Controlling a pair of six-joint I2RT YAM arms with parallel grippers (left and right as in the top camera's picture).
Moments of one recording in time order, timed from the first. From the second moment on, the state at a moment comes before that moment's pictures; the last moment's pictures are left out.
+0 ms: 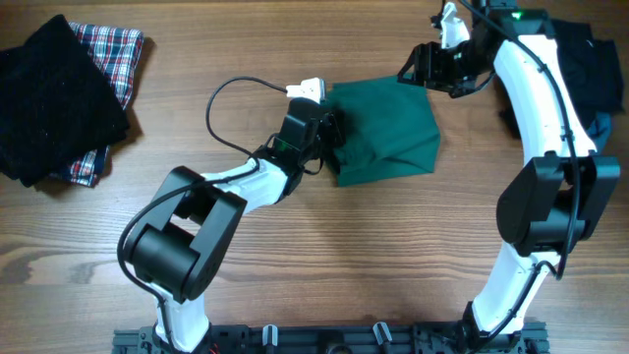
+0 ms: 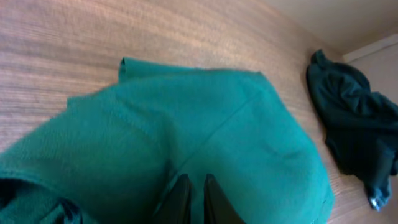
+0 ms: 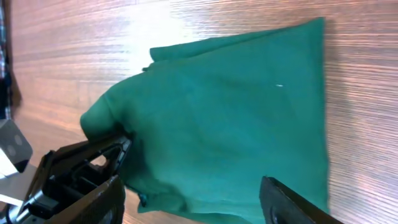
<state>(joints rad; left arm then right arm) -0.55 1.96 0.97 0.47 0.10 -0.70 0.01 2.08 1.92 -1.13 -0.45 0.06</state>
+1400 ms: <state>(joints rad) -0.25 1.96 0.99 0.14 0.22 -0.73 0.03 2.19 1.40 -0.54 -0.77 0.06</state>
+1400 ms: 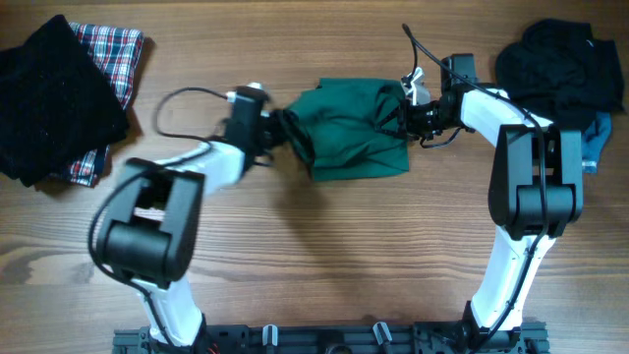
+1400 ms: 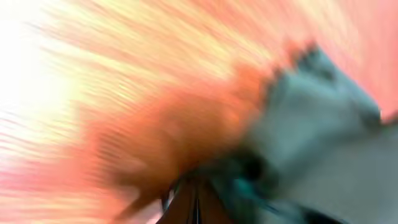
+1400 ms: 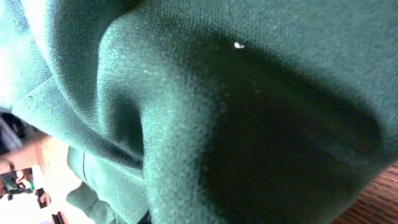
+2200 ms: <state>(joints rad) 0.09 1.50 0.98 -0.09 0.26 -0.41 0.42 2.02 1.74 -0.64 -0.66 -0.04</state>
